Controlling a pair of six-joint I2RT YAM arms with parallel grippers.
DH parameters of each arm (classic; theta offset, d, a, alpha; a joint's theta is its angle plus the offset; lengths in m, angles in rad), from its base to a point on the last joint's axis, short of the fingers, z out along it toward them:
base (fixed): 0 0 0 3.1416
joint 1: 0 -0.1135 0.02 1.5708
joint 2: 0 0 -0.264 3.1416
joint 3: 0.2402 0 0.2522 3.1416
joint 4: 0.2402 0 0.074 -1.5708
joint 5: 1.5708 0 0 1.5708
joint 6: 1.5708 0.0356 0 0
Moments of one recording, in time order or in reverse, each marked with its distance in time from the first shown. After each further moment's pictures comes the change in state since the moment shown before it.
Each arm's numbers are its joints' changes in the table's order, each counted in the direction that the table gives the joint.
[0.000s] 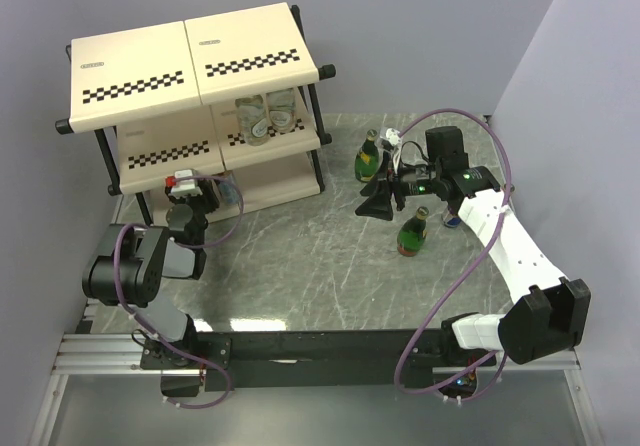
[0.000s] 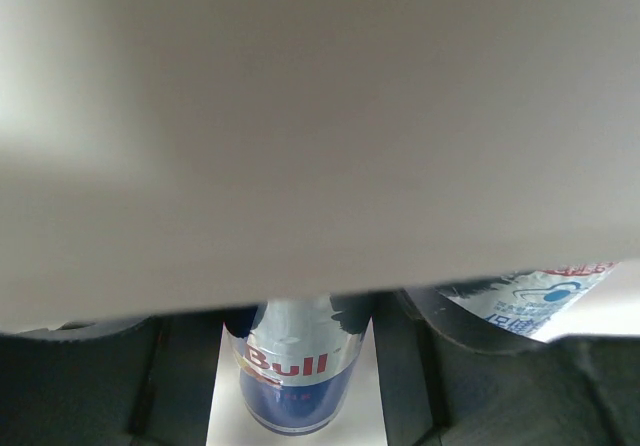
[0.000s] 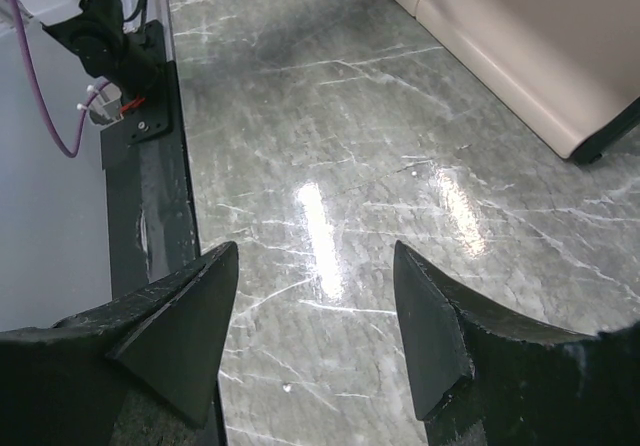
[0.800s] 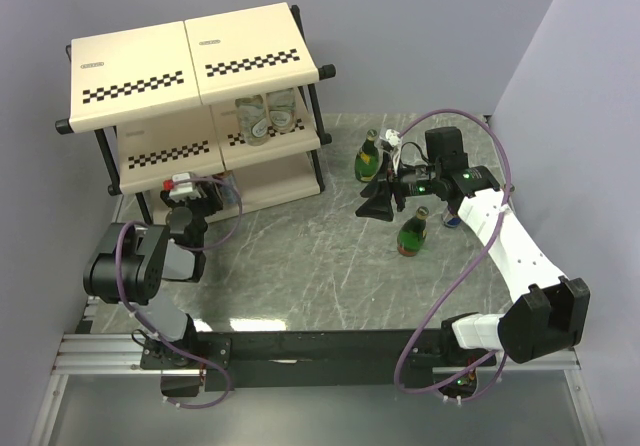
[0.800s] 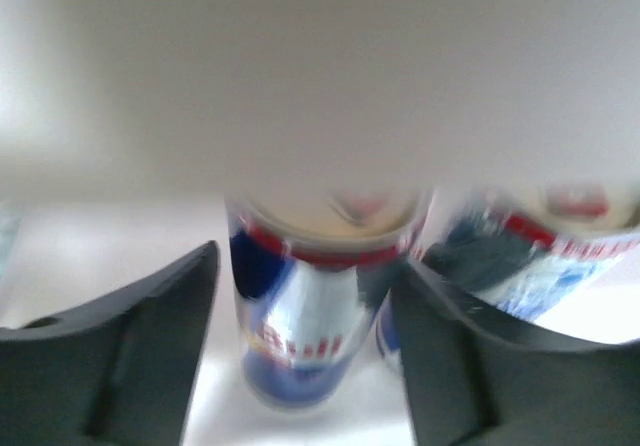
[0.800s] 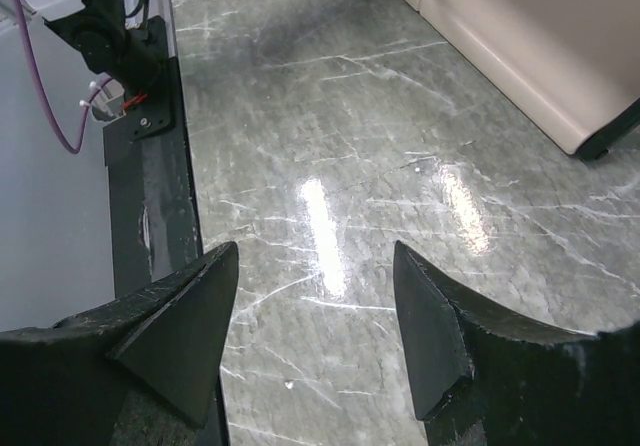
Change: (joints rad) left arm -0.007 0.018 -0.017 -0.040 0.005 -0.041; right arm 0.002 0.004 0.000 0.015 -0.004 -0.011
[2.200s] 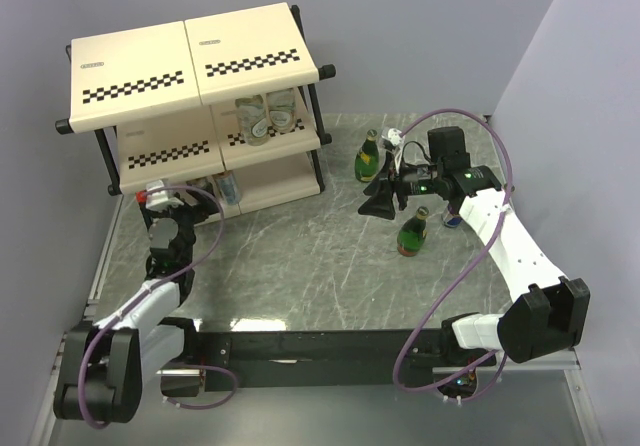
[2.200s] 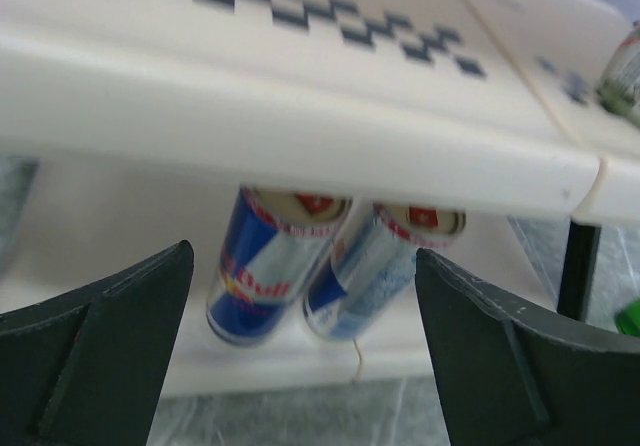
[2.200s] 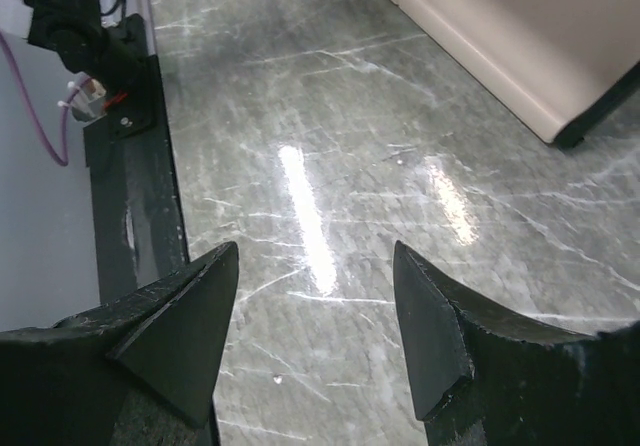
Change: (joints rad) left arm 0.003 -0.627 -0.082 0.507 -0.004 -0.216; right arm 0.015 0.000 0.000 0.002 0.022 -0.011
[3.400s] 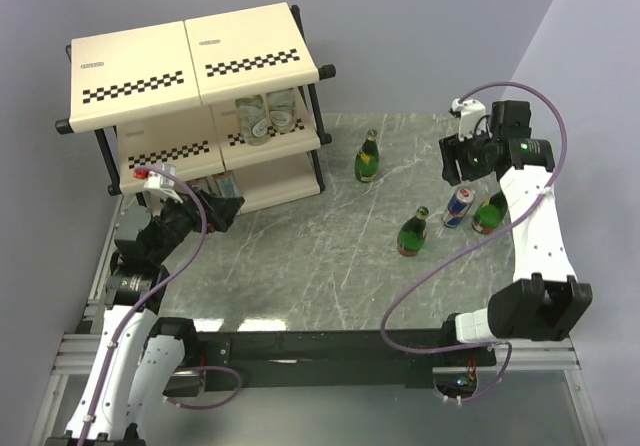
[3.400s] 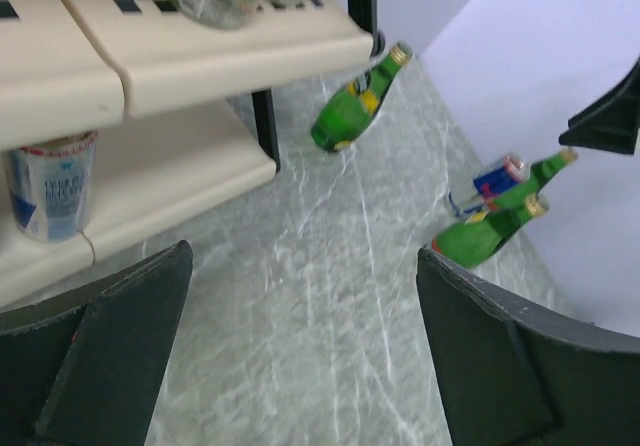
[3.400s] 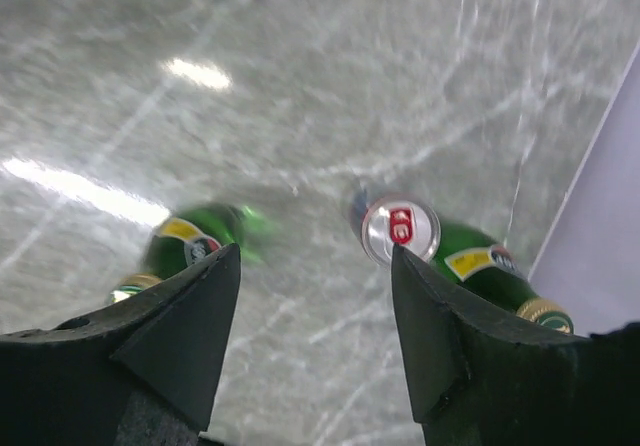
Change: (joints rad) left arm 0.004 -0.436 0.412 0.967 0.632 -0.168; right arm 0.330 0.074 0.310 0.335 0.755 -0.025
